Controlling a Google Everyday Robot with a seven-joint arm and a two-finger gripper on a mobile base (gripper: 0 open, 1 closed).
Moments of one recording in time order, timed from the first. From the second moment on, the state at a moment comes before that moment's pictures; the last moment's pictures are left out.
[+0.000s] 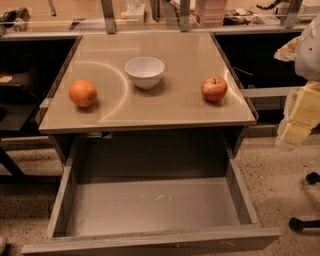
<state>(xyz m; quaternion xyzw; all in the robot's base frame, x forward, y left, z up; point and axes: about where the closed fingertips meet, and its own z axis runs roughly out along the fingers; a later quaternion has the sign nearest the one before) 0.439 -0.216 0.980 -0.60 0.78 -0.04 0.16</state>
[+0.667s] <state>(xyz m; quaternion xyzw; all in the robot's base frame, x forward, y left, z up) 0.443 -0.208 0.979 -0.61 0.77 -0.03 0.17</state>
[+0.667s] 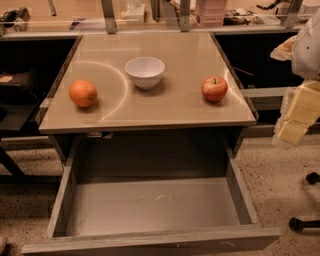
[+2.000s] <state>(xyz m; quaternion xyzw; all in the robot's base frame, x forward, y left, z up) 0.465 -0.116 0.945 -0.69 0.70 0.02 0.19</state>
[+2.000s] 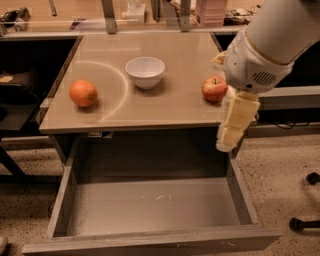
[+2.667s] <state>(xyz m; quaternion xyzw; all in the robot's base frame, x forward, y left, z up) 0.518 -0.030 0.946 -0.70 0.66 0.08 0.27</state>
